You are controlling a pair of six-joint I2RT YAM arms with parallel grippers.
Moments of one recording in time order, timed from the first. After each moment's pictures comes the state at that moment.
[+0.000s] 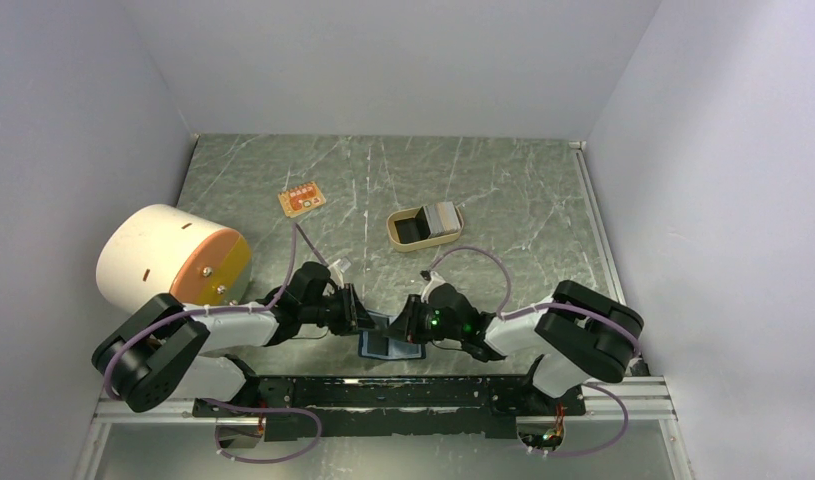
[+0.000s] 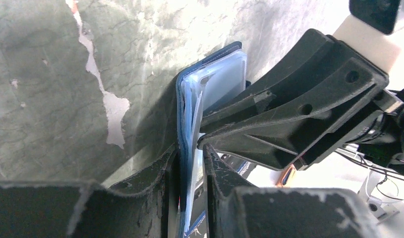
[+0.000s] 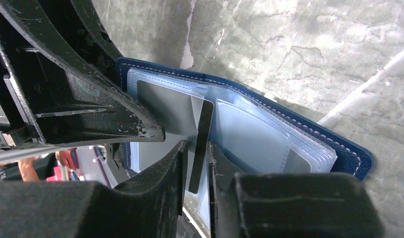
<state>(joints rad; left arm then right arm) -0.70 1.33 0.30 0.35 0.46 -1.00 0.98 1.51 0.29 0.70 -0.15 1.01</state>
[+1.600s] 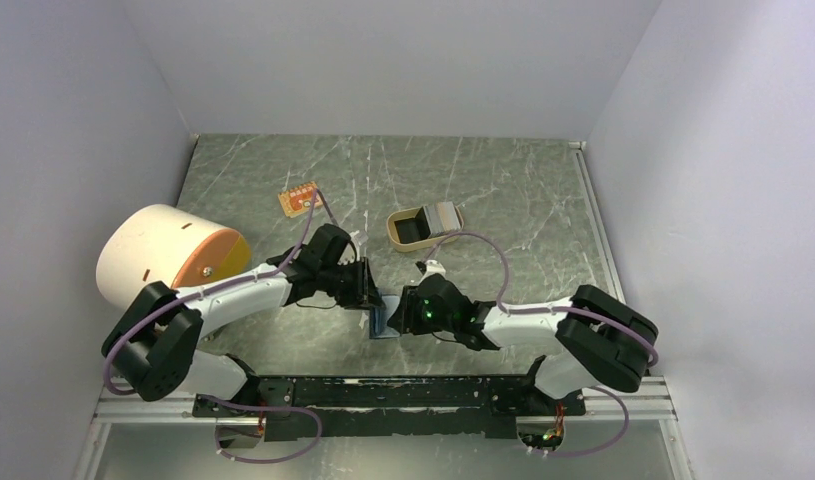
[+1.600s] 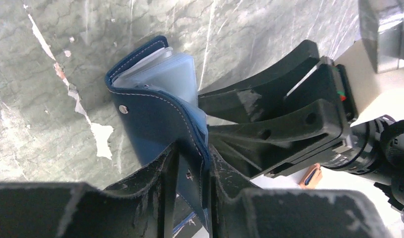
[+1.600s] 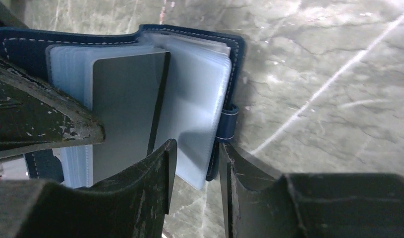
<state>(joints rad) -0.69 1.39 0.70 -0.19 0.41 -0.81 0.99 1.42 0.43 0.31 0.02 0.85</state>
